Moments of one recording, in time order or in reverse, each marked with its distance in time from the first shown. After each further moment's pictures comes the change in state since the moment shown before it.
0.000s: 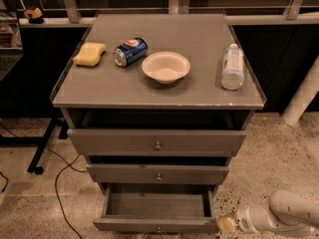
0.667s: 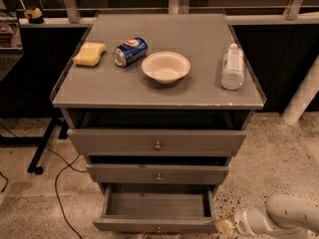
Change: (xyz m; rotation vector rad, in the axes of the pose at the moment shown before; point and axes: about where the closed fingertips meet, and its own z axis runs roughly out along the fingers) arm 0.006 -0.002 0.013 0.017 0.001 0.010
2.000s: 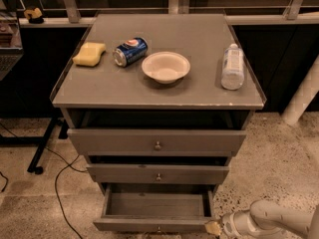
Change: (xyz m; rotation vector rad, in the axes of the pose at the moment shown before) arm 0.018 -0.039 0.091 -0.031 -0.006 0.085
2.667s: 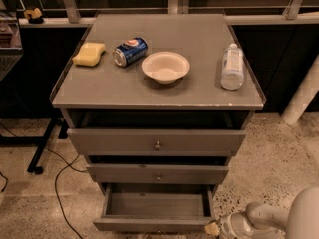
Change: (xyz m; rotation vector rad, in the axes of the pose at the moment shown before) arm 0.015 -0.038 0.040 0.004 0.024 0.093
